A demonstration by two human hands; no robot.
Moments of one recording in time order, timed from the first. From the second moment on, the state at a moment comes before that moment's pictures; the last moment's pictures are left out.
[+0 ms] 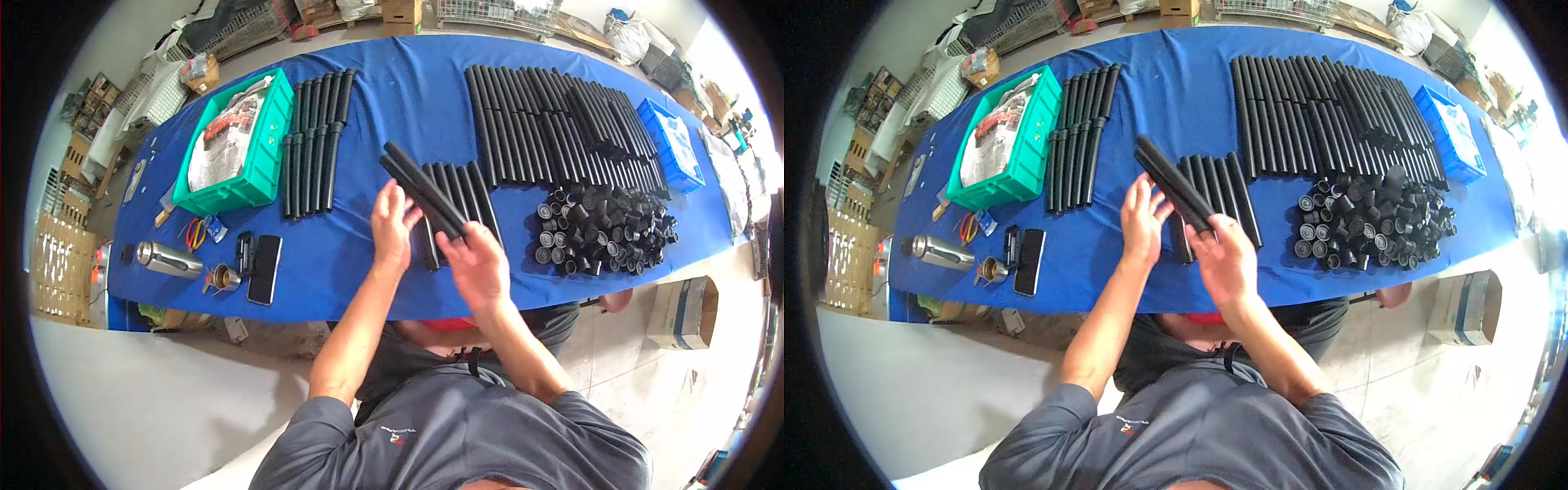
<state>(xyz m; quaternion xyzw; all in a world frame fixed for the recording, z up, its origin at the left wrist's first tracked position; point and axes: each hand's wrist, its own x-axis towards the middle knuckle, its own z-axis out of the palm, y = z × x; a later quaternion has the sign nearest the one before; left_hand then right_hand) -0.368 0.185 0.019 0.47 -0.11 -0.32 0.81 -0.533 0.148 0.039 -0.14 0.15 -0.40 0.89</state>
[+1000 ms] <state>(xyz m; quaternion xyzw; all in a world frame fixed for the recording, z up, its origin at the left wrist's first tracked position) -0.359 0.173 -0.047 0.78 -0.34 -0.02 0.52 -0.685 0.162 0.039 -0.23 0.18 -0.47 0.83</state>
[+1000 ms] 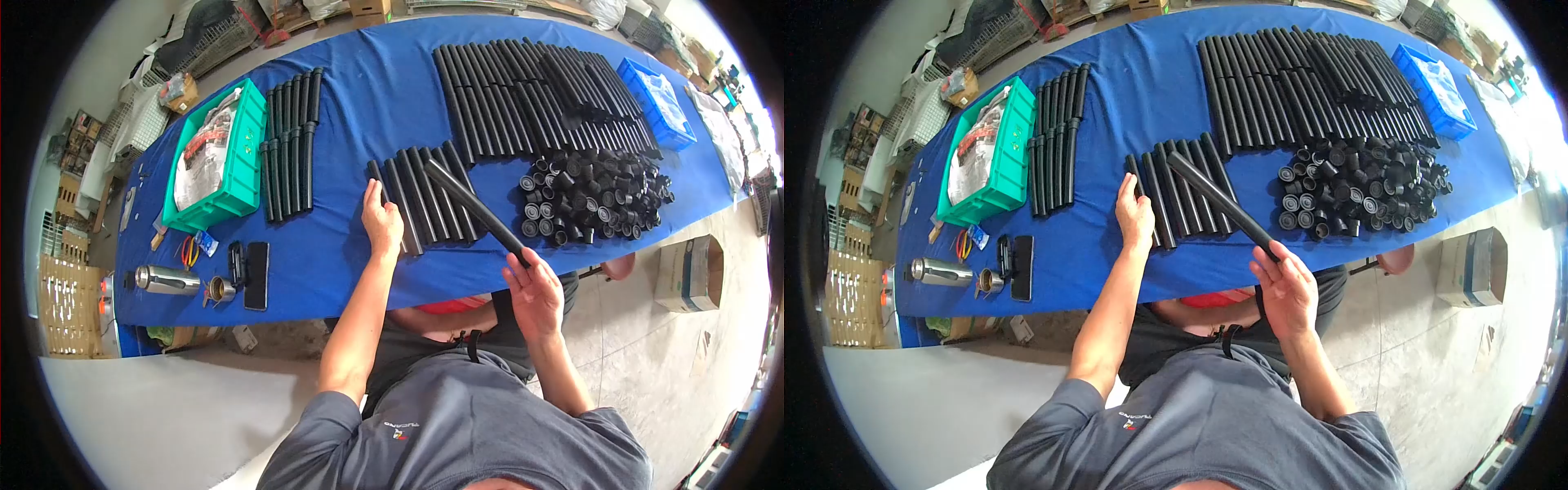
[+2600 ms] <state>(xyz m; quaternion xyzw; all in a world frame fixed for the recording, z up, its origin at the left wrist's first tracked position) -0.443 0.328 0.033 0.27 0.06 -0.51 0.81 -0.609 0.198 0.065 -0.60 0.19 -0.23 0.74</state>
